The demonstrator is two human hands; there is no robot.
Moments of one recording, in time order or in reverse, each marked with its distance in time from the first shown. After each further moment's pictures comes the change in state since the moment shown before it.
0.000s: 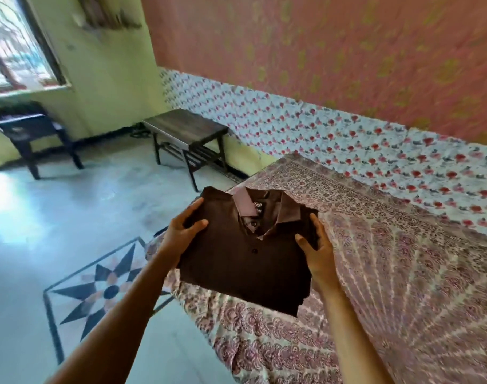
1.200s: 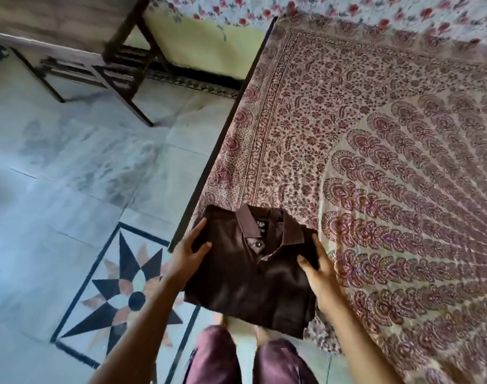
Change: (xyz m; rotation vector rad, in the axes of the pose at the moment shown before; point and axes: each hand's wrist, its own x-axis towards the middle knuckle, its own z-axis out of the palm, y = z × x) left_hand 0.303 -0.339 -0.153 0.457 -0.602 -0.322; right_hand 0.127 0.297 0.285 -0.173 0.397 0.639
